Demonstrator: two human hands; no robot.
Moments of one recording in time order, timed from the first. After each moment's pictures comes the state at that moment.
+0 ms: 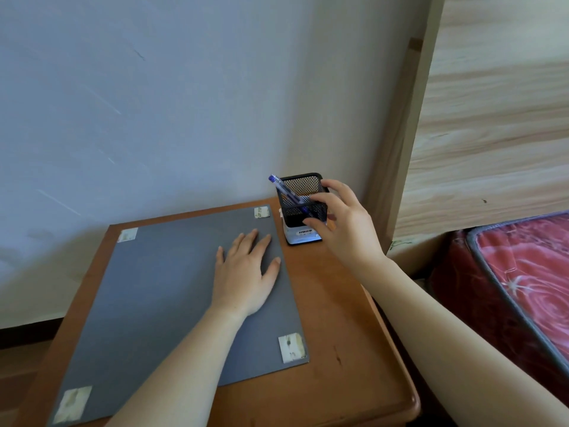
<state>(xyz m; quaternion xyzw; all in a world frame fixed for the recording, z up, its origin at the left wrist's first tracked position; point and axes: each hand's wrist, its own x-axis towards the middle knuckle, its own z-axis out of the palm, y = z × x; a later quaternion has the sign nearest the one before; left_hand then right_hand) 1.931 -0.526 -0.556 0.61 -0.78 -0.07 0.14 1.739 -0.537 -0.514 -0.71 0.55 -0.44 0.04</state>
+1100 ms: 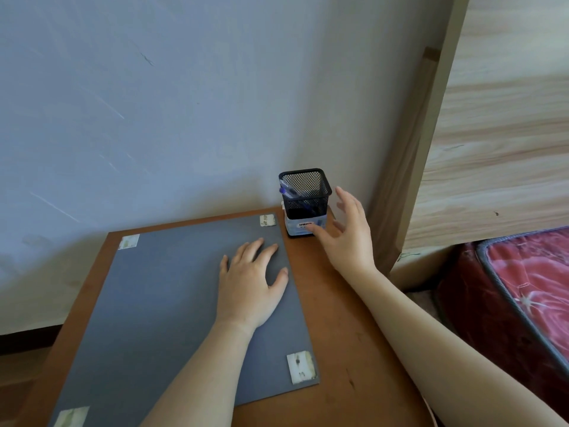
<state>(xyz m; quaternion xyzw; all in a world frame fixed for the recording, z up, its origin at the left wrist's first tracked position) 1.931 -0.531 -0.558 0.62 -0.76 -0.08 0.20 1.751 -0.564 -0.543 -0.58 0.59 -0.54 0.16</state>
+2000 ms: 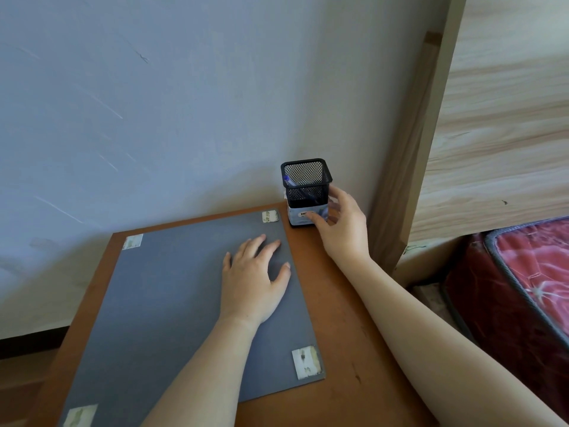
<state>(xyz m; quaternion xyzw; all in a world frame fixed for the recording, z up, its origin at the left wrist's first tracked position) 1.931 -0.532 -0.559 0.62 -0.75 -0.08 0.21 1.760 -0.579 -0.546 -0.56 0.61 -0.53 0.16</state>
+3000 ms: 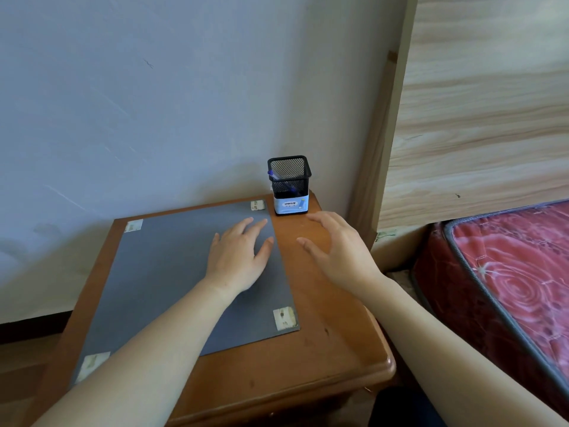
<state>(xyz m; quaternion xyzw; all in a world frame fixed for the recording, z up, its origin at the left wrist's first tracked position) 1.936 -0.513 -0.519 0.60 -0.78 -0.10 0.14 1.750 -0.469 -0.500 -0.69 0.61 -0.36 0.13</state>
